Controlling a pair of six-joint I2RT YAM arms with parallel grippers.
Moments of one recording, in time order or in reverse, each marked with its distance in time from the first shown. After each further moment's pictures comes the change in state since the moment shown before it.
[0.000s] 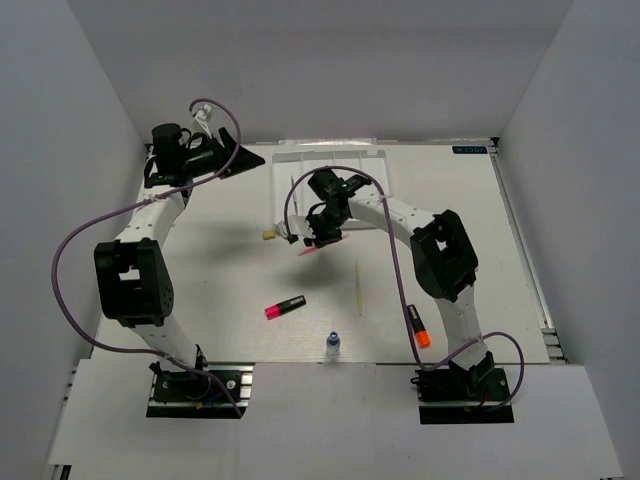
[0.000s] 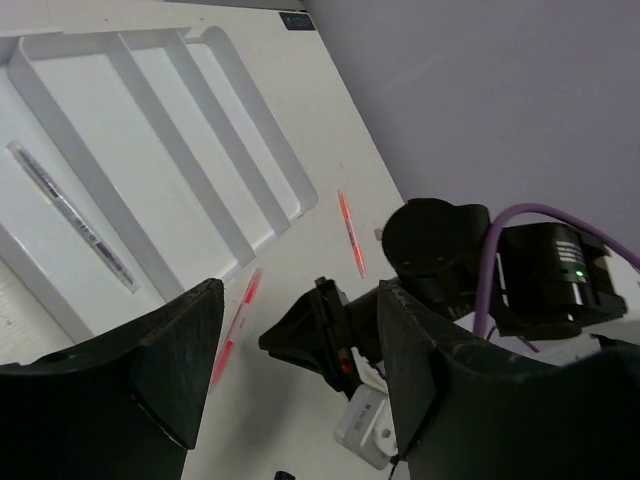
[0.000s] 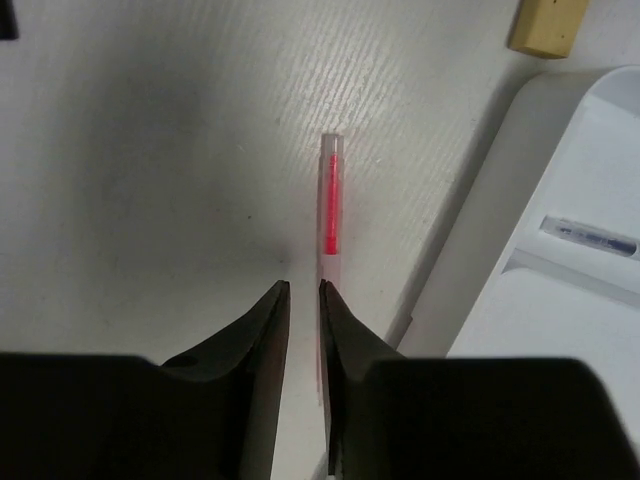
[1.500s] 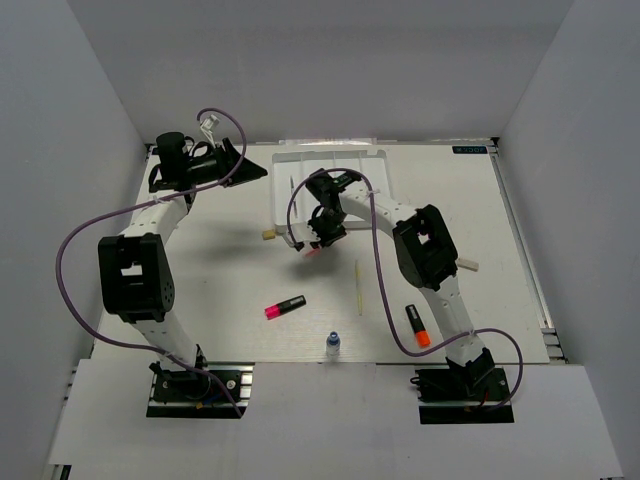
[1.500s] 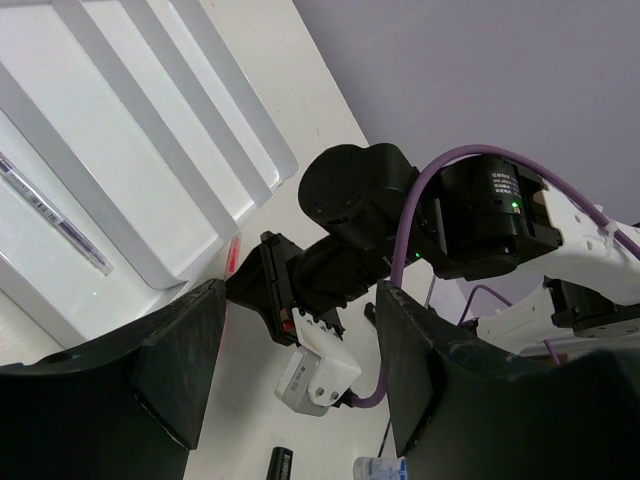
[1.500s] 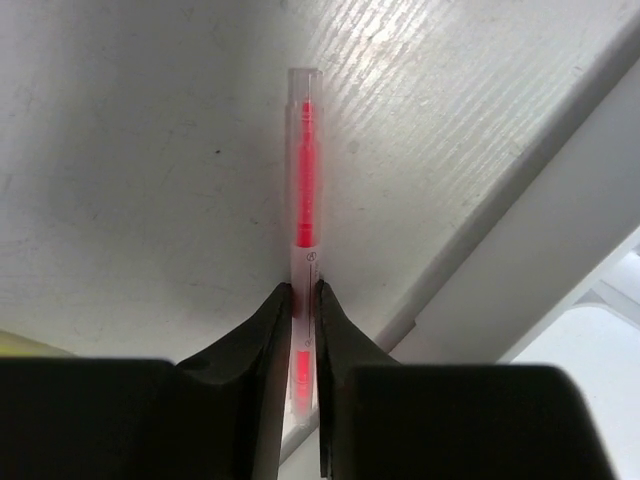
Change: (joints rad) left arm 0.000 0.032 -0.066 0.093 0.128 -0.011; right arm -0.022 0.202 0.191 -0.161 0.124 -0.235
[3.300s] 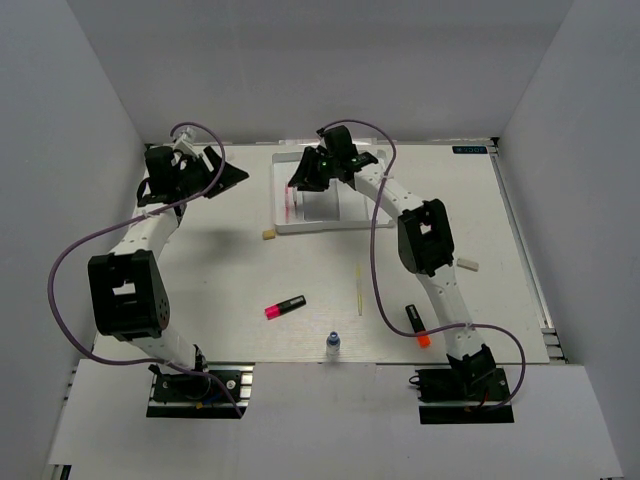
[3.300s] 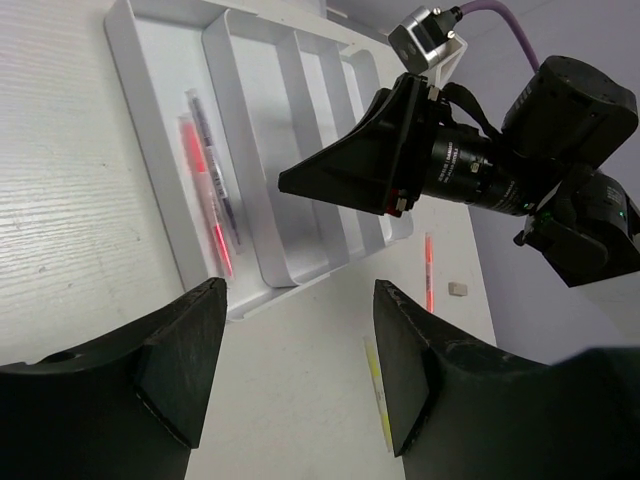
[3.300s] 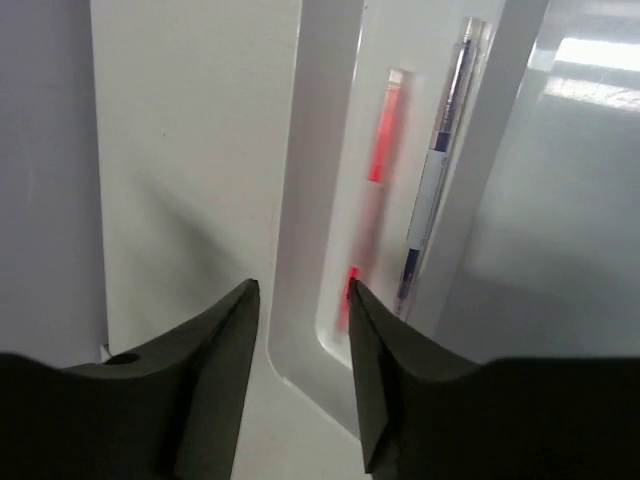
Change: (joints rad) left arm 0.056 -0.125 -0.133 -0.097 -0.369 0.013; right arm -0.147 0.174 0.304 0.634 -0.108 2.225
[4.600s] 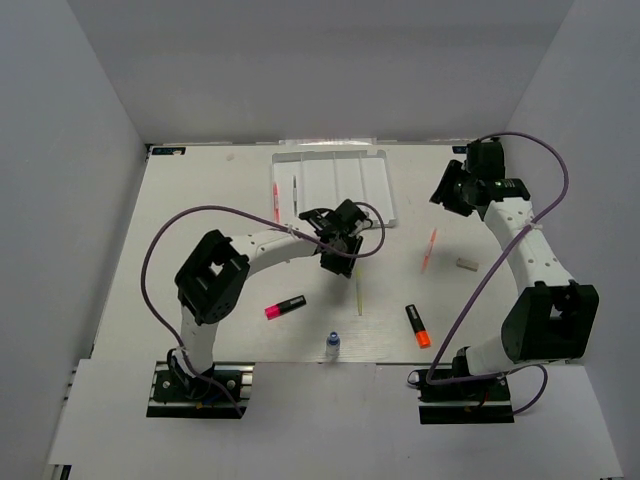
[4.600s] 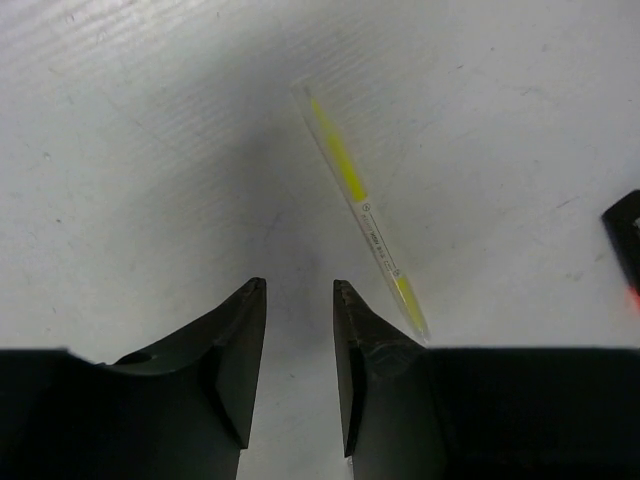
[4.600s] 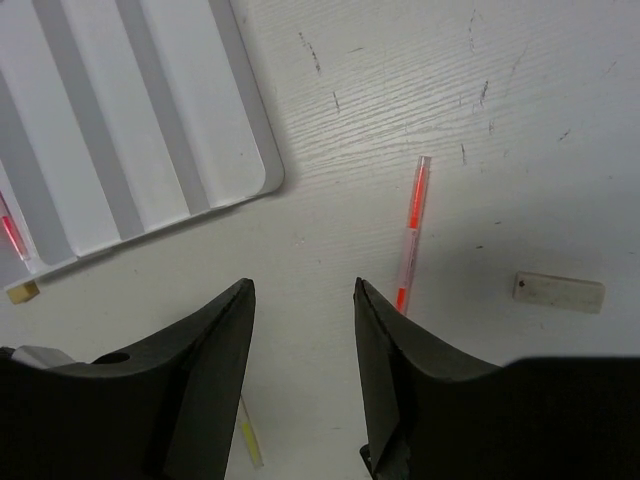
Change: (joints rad) left arm -0.951 0.340 0.325 -0.700 -0.699 0.151; right arm -0.459 -1.052 -0.969 -0.240 0.416 -0.253
